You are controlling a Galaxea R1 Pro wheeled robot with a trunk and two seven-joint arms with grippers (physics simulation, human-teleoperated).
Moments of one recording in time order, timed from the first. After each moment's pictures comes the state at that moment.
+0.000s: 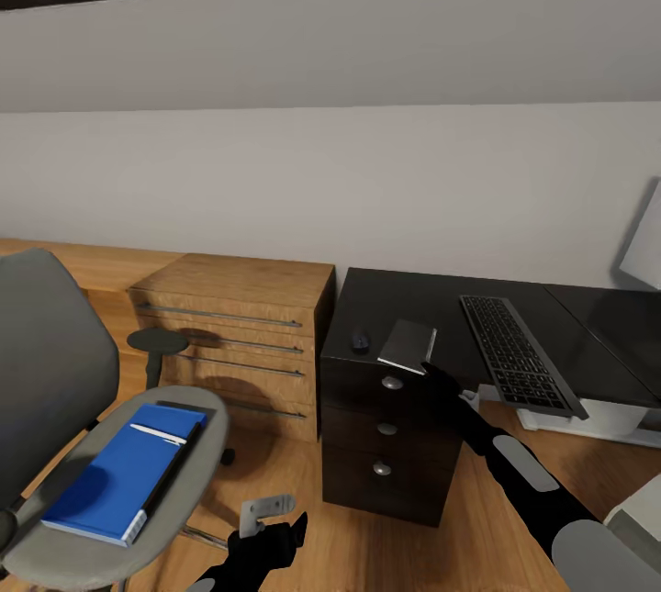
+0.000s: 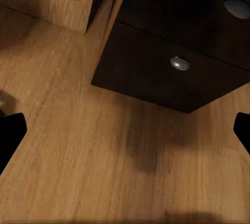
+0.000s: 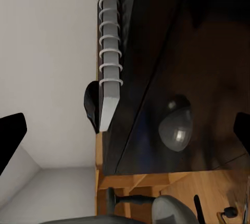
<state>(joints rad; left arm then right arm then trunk) 0.01 0.00 -0.41 -1.44 0.51 0.39 0.32 -0.60 -0.20 0.25 -0.67 -1.67 0.33 0.31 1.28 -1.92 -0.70</state>
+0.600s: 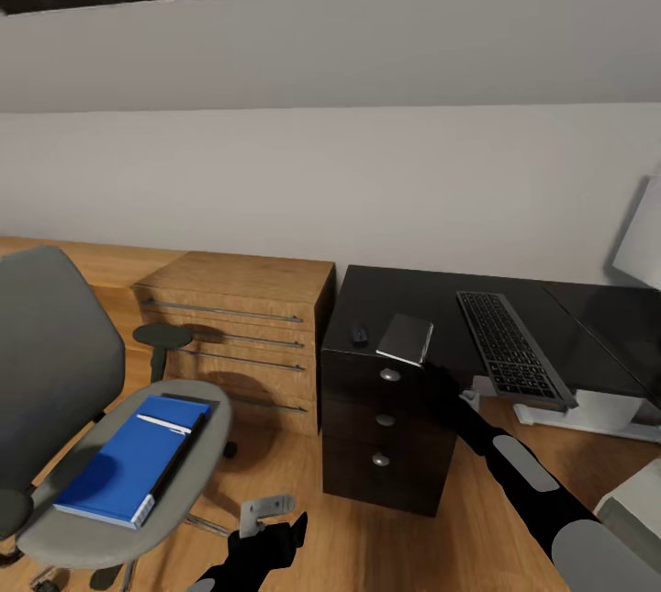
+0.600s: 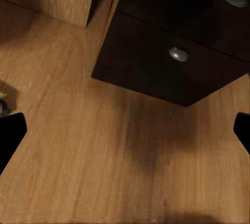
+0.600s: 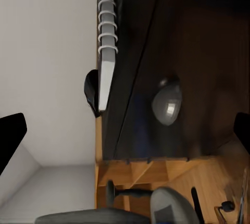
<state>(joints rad) 0.01 0.00 -0.41 -1.44 0.51 0.39 0.32 -0.60 -0.20 0.25 -0.67 -1.67 0.33 0.31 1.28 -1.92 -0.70</state>
